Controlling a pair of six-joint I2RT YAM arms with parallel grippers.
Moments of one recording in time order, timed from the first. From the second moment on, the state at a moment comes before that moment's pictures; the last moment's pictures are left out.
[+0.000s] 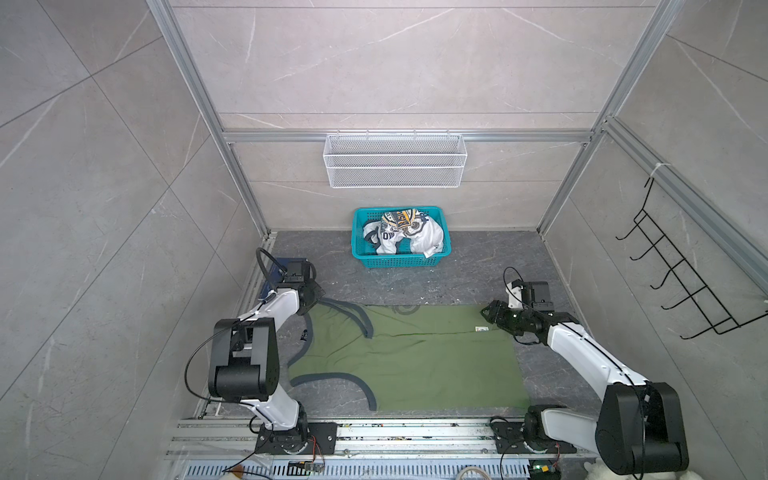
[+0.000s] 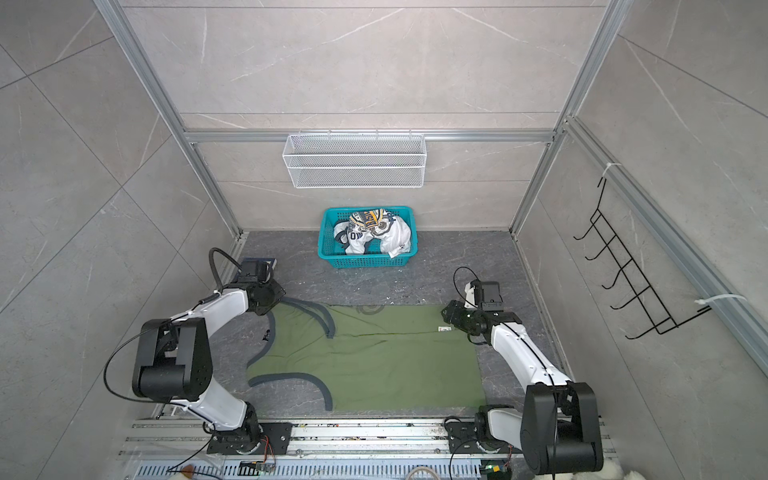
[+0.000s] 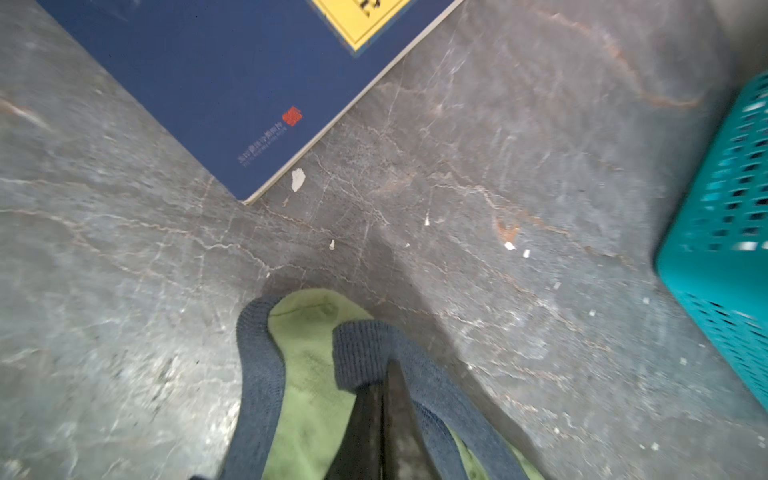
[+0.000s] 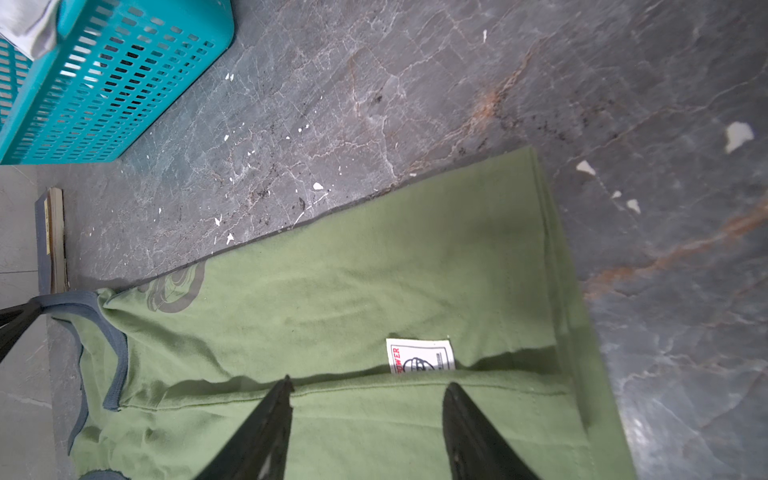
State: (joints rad) left arm -0.02 1.60 0.96 -0.36 -0.05 -0.73; right arm 0.03 1.24 0.70 -0.41 -0.32 0.44
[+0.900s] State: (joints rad) left arm 0.05 1.35 0.65 -0.31 -0.06 -0.70; right arm 0.03 1.46 0.74 -0.42 -0.24 0.47
